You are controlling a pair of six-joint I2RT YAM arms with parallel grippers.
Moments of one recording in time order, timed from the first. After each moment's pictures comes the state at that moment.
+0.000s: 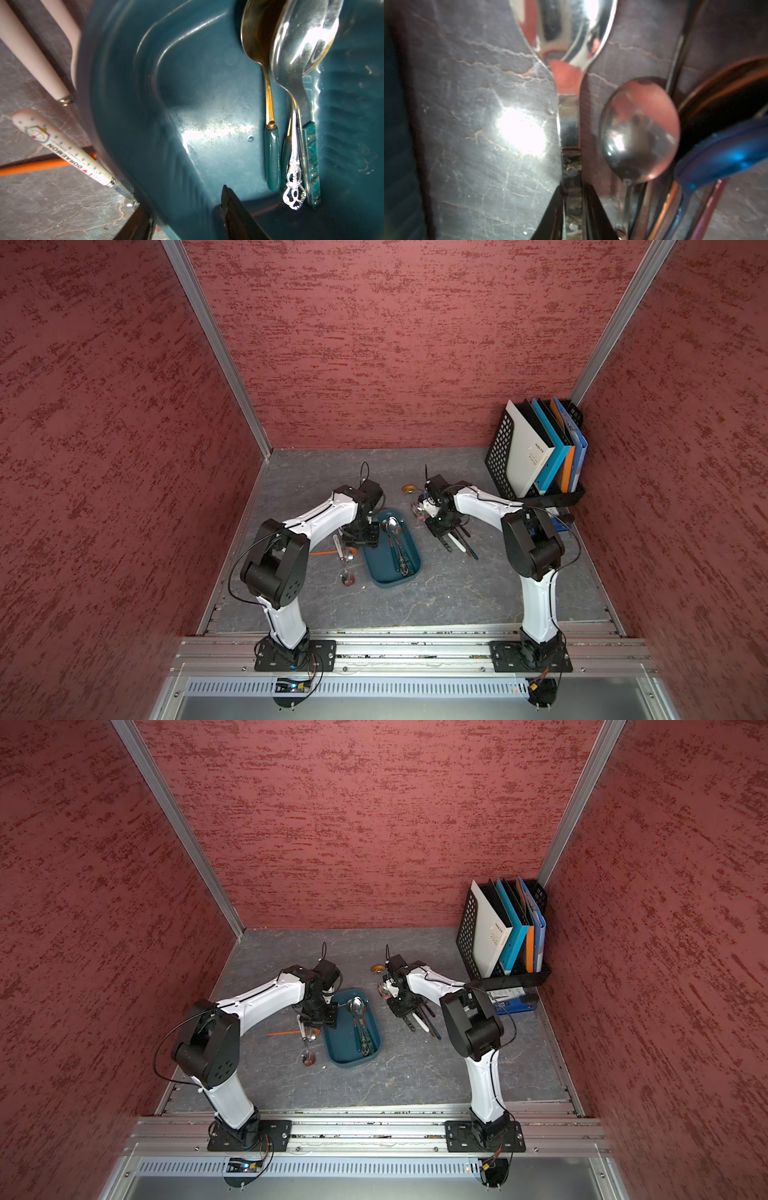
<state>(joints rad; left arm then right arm) -0.49 1.78 1.29 -1.02 0.08 -0.43 0.49 2.08 1.50 -0.85 -0.08 -0.05</state>
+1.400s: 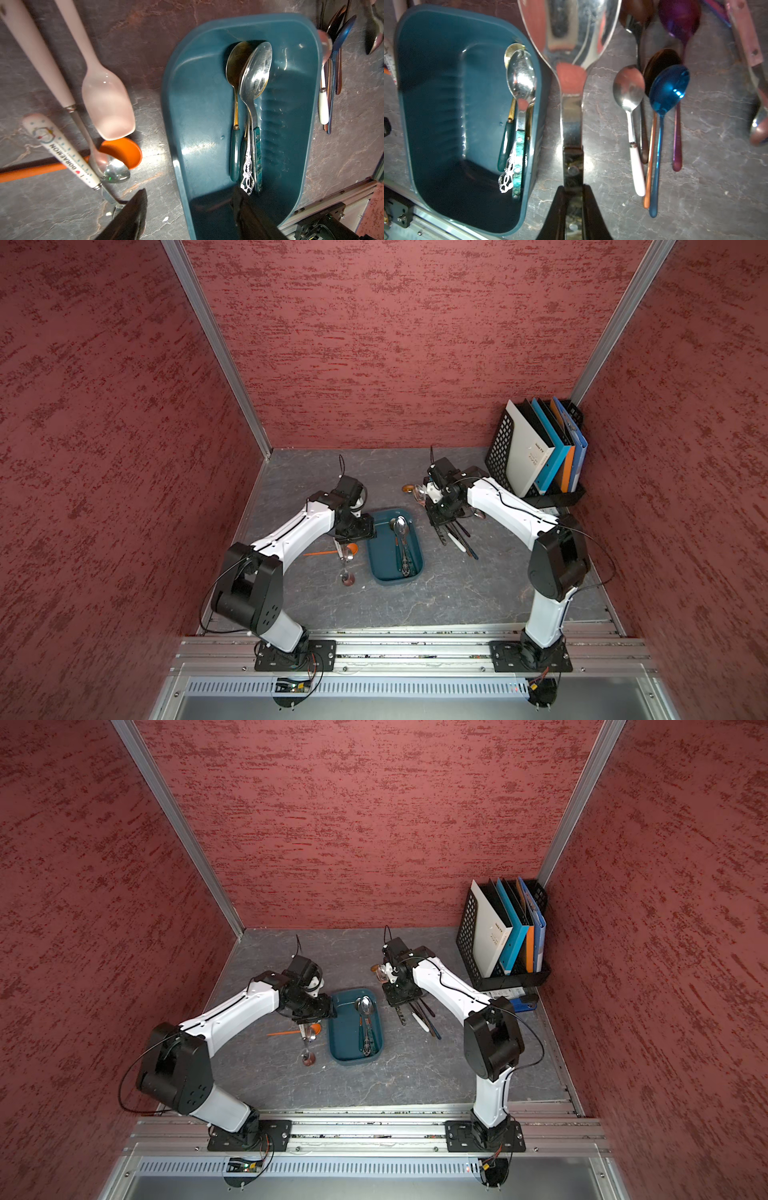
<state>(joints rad) -0.36 1.53 1.12 -0.84 0.25 -0.48 0.57 1.87 1.63 -1.07 -0.13 0.20</state>
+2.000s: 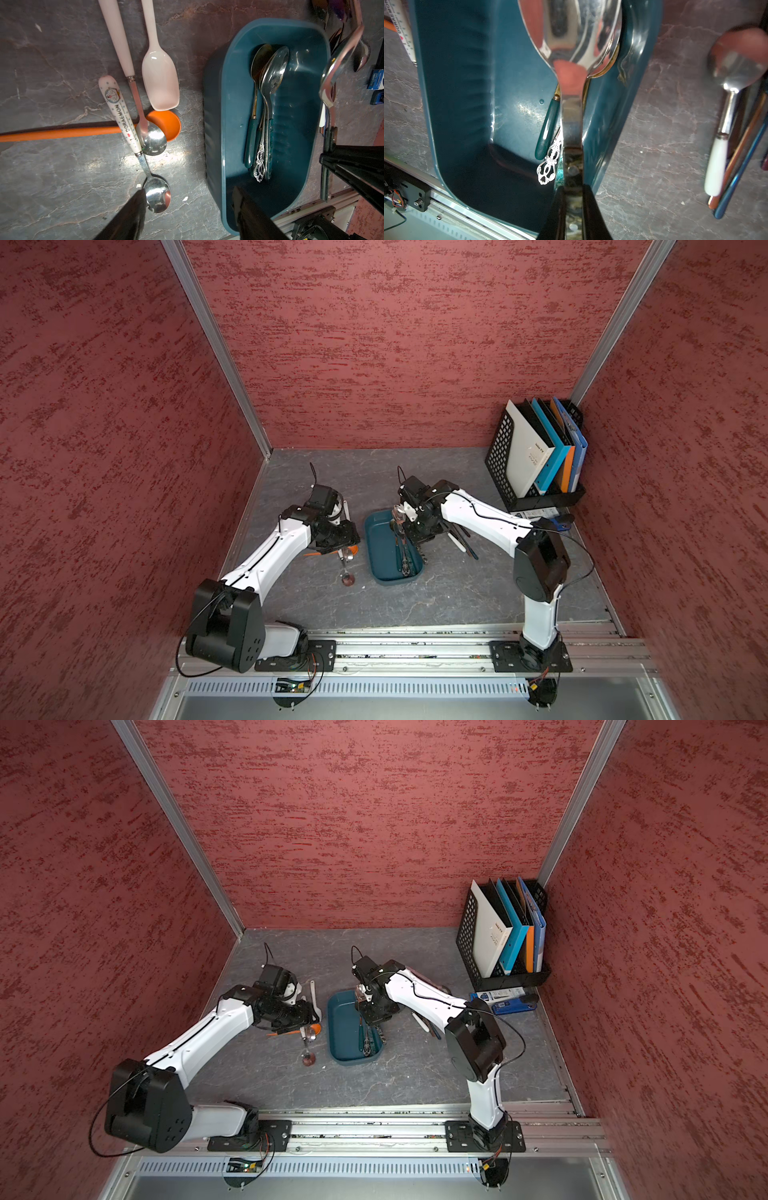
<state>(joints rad) -0.25 1.35 0.98 -0.85 0.28 -0.45 0.74 1.95 1.65 -1.09 -0.14 0.33</state>
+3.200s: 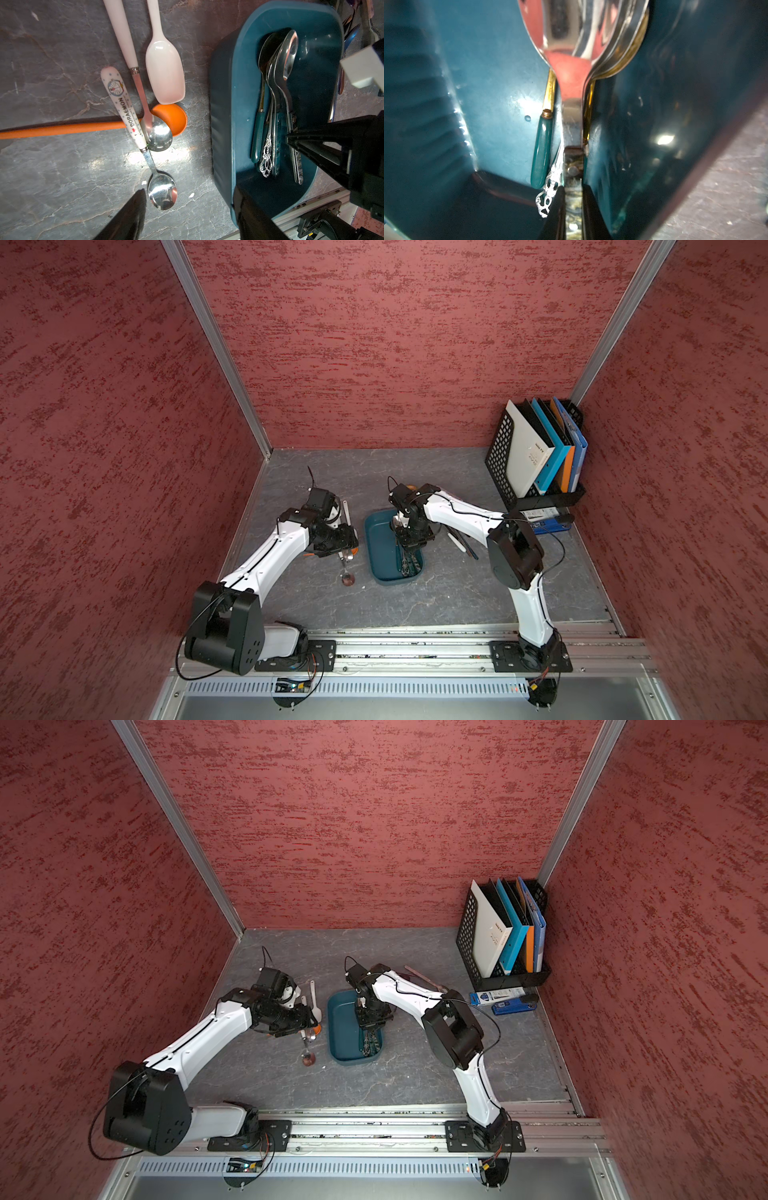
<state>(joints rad) -0.23 1.34 0.94 -0.85 0.29 -0.41 0.74 2.13 1.73 -1.13 -0.18 0.43</state>
